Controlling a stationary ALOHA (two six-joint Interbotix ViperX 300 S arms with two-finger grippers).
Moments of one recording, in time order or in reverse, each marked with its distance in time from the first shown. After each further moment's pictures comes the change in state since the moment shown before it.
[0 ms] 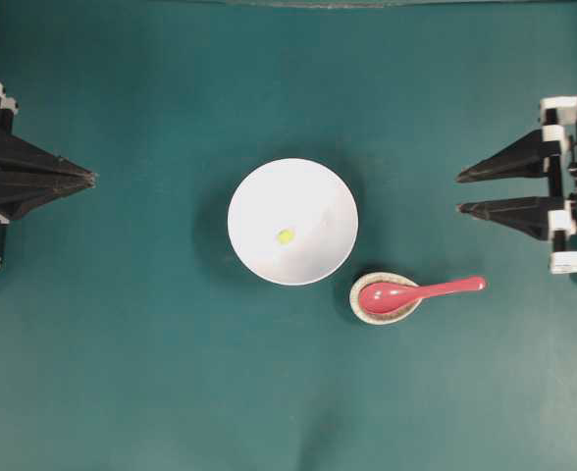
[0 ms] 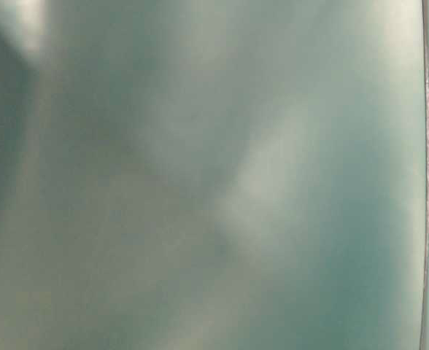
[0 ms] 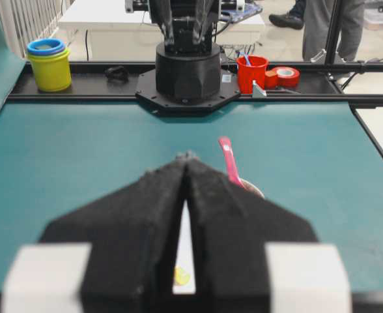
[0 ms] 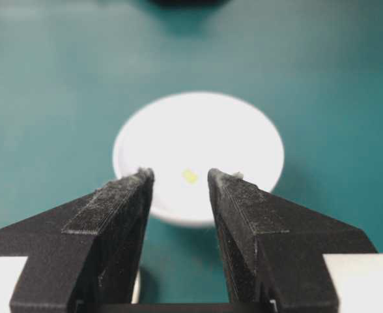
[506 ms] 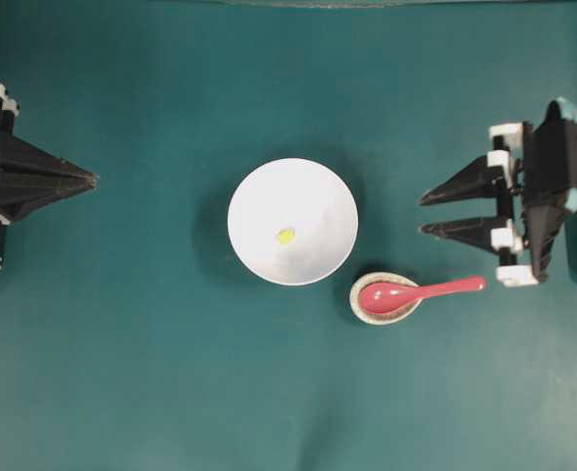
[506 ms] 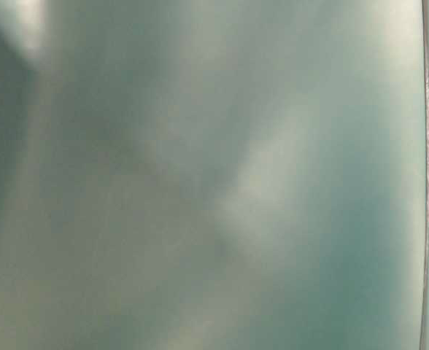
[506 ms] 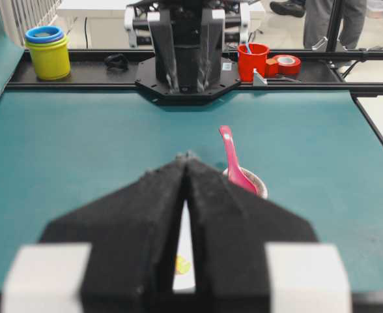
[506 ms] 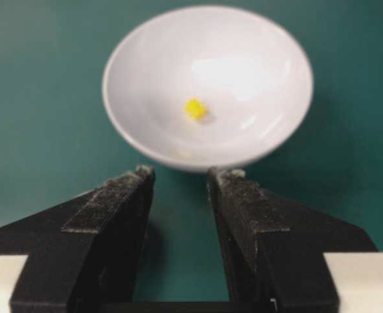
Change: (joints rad) left arm 0.002 0.002 -0.002 0.000 0.025 0.002; right arm 0.028 0.255 0.012 0.040 -0.126 0.000
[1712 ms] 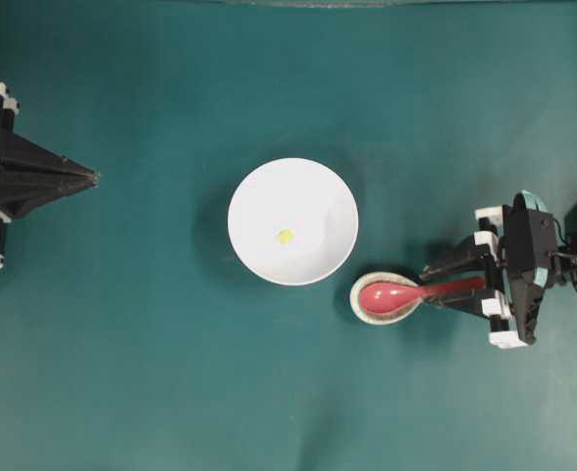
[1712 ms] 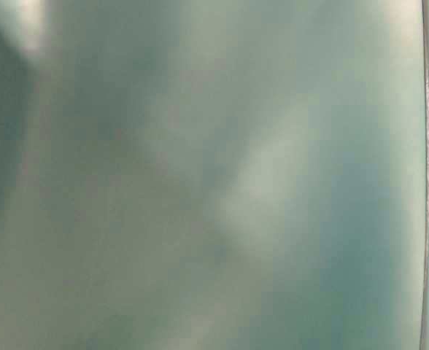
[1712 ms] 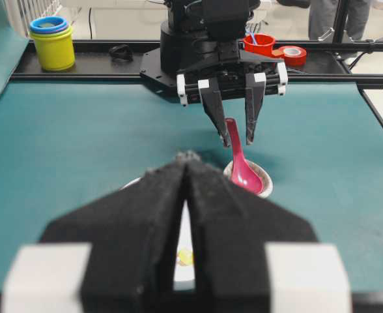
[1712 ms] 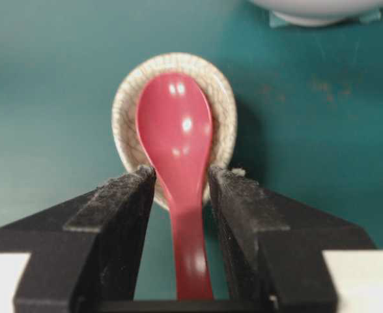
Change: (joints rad) left arm 0.009 -0.002 0.000 0.002 0.021 0.000; right arm 0.334 0.437 0.164 0.296 -0.554 0.005
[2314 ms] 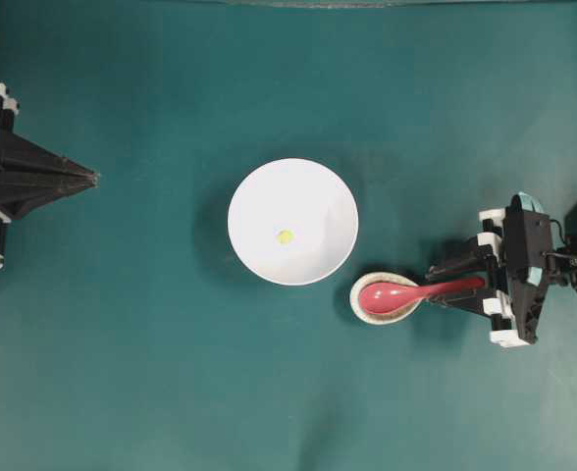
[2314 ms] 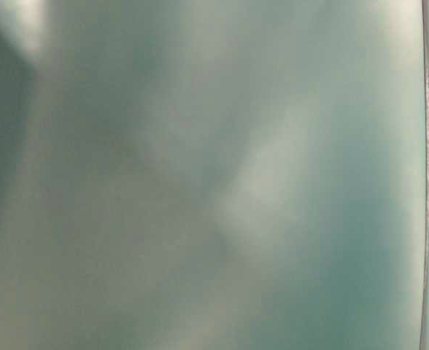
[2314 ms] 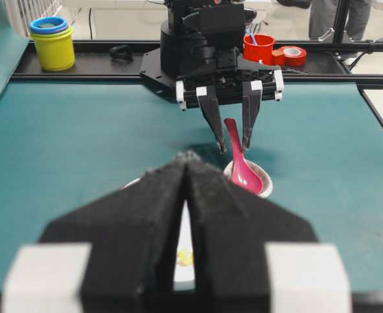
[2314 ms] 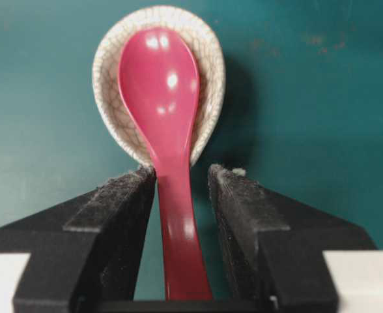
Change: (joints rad) left arm 0.000 -0.002 0.000 0.000 0.000 0.000; right arm 0.011 0.049 0.012 0.008 0.000 0.032
